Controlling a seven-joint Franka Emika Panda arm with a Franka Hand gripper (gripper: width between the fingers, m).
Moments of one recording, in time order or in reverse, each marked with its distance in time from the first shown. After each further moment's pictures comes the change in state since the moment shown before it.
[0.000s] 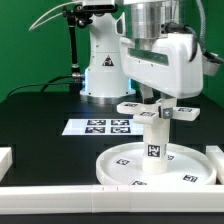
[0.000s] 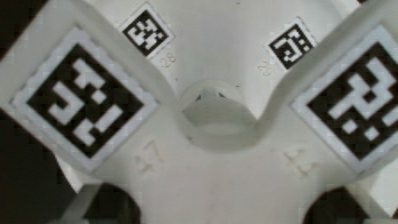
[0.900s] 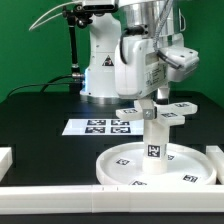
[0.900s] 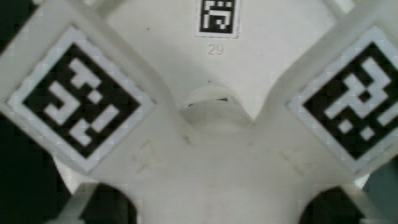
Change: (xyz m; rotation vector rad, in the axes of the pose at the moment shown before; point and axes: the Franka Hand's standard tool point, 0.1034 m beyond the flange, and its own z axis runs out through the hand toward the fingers) arm 0.001 0.000 0.001 0.063 -0.057 0.791
